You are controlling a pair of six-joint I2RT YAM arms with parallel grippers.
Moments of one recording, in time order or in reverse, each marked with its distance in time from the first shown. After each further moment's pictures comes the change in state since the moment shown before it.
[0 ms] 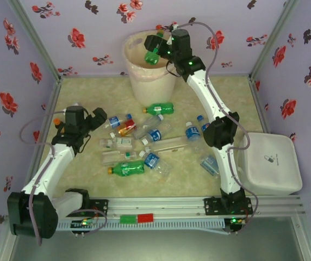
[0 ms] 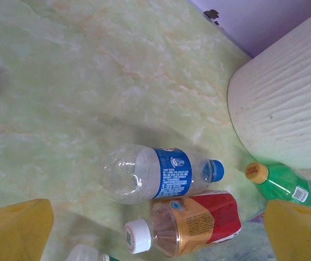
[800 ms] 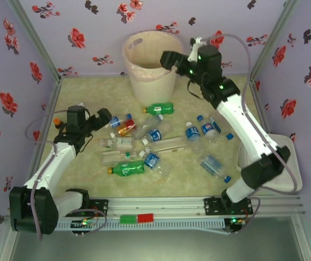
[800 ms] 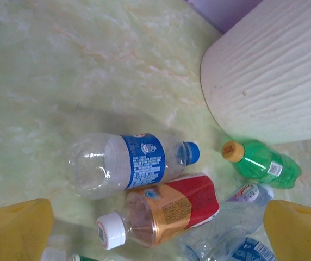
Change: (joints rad) left arm 0.001 0.049 -0.014 0.070 0.140 0.036; right arm 0.026 -0.790 -0.890 0.106 0.025 -0.071
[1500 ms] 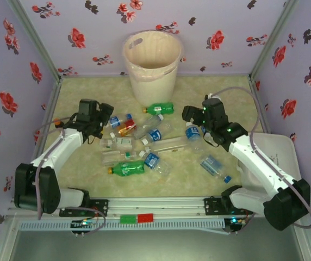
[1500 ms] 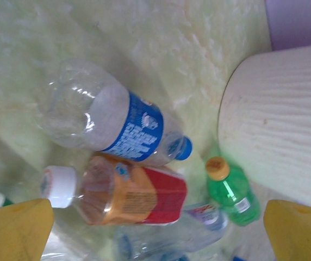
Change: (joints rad) left arm -0.093 0.203 0.157 -0.118 -0.075 -0.644; right arm 0.001 -0.401 -0.733 -0.096 0.285 0.012
